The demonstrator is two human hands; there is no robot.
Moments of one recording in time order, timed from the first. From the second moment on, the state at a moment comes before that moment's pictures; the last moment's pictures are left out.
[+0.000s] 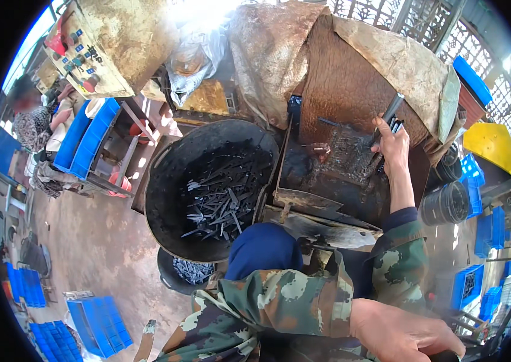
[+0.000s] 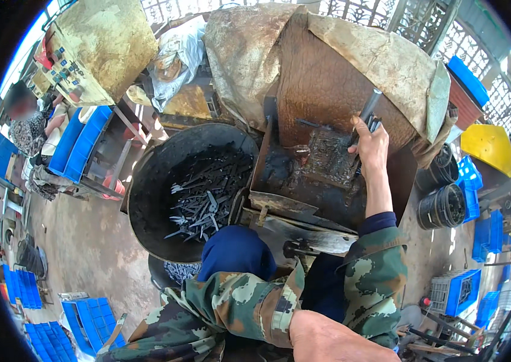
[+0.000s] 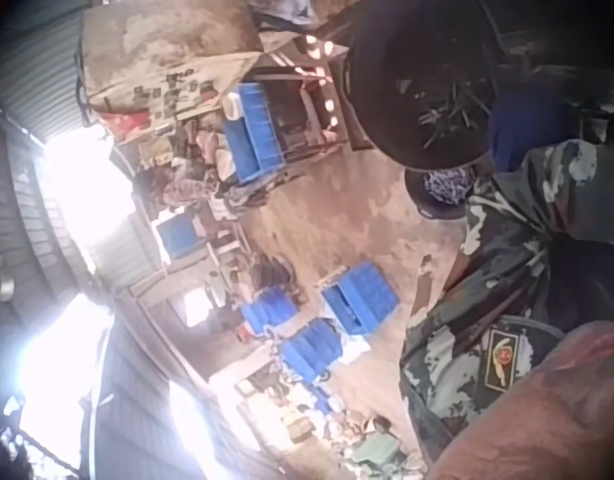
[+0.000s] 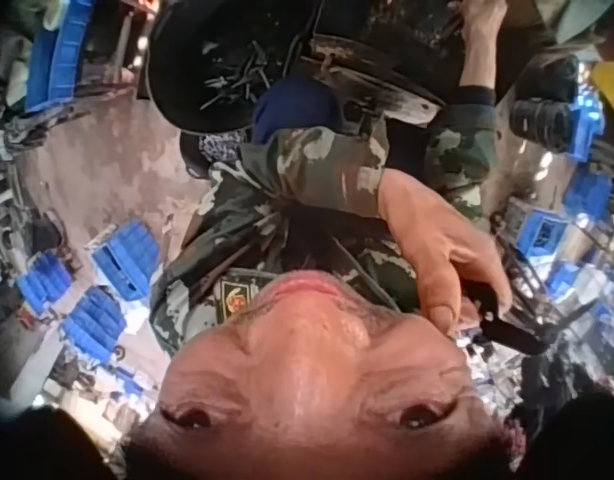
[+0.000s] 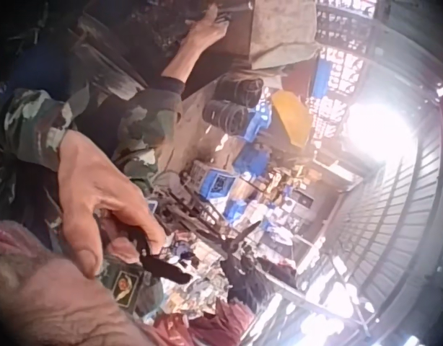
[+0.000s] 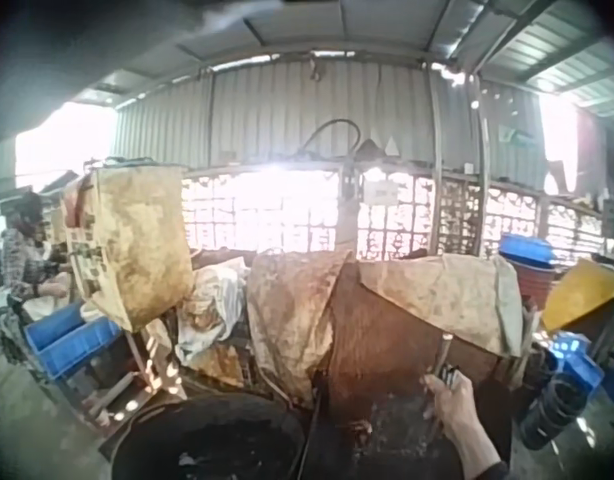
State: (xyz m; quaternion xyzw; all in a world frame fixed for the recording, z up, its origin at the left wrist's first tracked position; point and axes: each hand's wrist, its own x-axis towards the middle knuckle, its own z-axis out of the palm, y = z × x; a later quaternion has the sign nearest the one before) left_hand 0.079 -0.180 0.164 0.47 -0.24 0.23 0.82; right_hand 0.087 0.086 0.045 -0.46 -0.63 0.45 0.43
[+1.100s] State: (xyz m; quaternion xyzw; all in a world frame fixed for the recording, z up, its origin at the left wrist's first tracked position) left_hand 0.078 -0.185 0.157 0.53 -0.18 0.31 0.77; right_hand 0.088 0.088 0.040 -0.47 -0.66 0.42 0.42
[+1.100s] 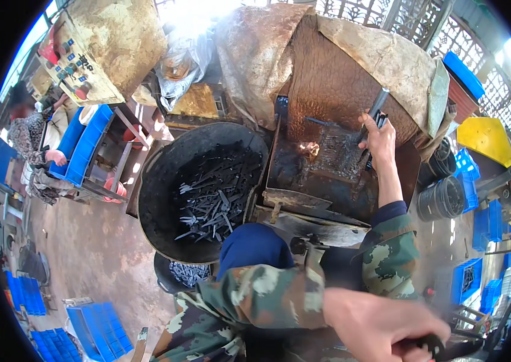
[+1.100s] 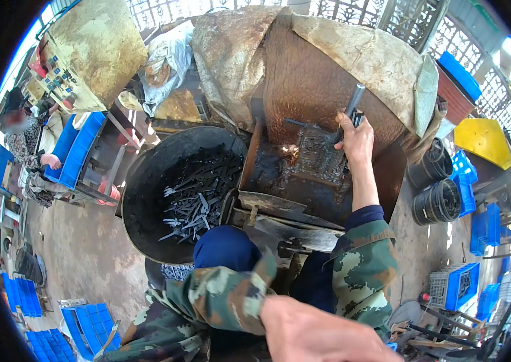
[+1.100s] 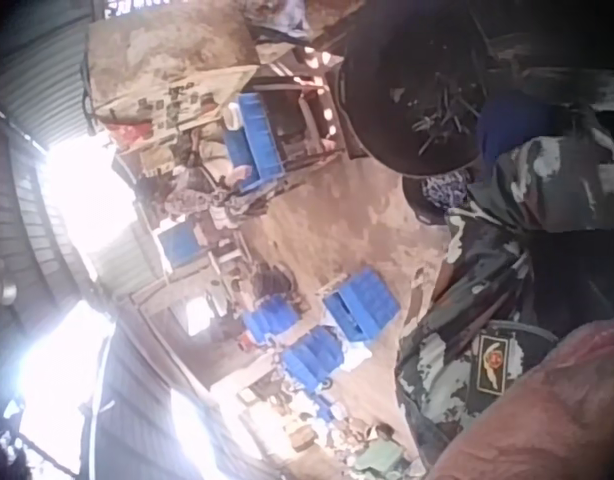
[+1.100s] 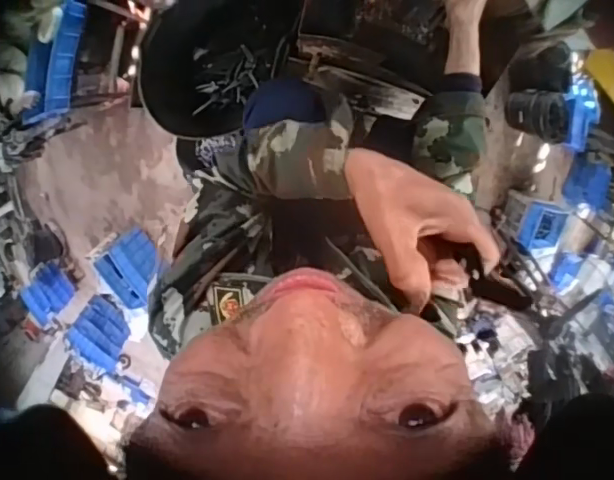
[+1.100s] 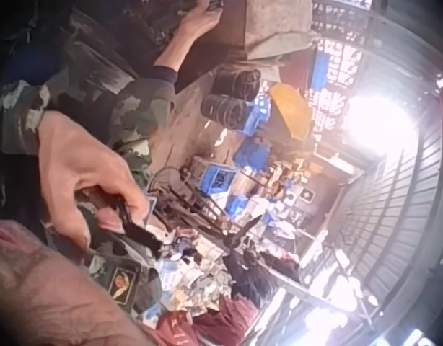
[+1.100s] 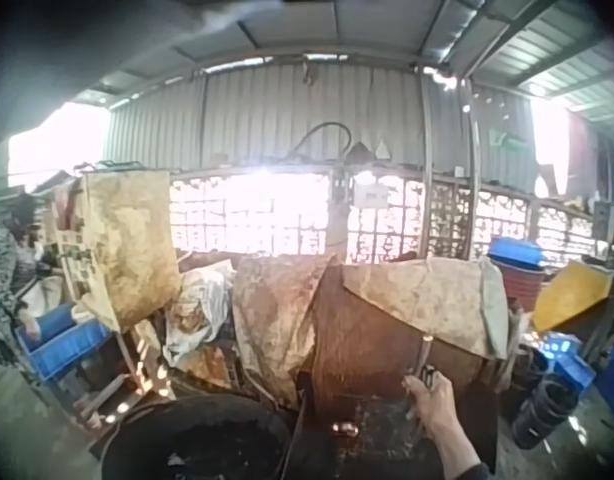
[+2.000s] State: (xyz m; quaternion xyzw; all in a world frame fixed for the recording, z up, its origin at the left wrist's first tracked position) left_hand -0.275 -0.273 -0.190 0.57 0.79 0.22 0.03; right_hand 0.065 0.098 0.018 -0.44 -0.64 0.35 0.51
